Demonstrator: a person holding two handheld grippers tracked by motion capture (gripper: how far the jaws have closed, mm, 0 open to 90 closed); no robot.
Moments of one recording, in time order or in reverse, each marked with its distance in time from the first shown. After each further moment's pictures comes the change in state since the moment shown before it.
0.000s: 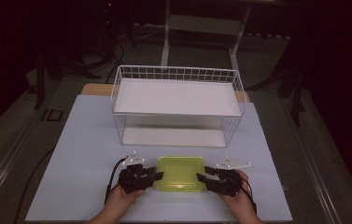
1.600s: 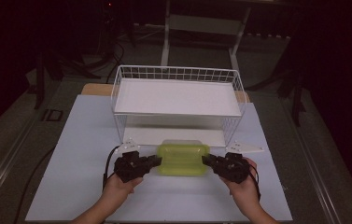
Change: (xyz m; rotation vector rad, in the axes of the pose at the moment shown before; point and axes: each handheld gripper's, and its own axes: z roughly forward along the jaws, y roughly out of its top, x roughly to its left) left arm -0.005 0.048 -0.029 -0.098 -0.022 0.018; right arm -0.001 0.055 -0.033 -0.095 0.024 0.068
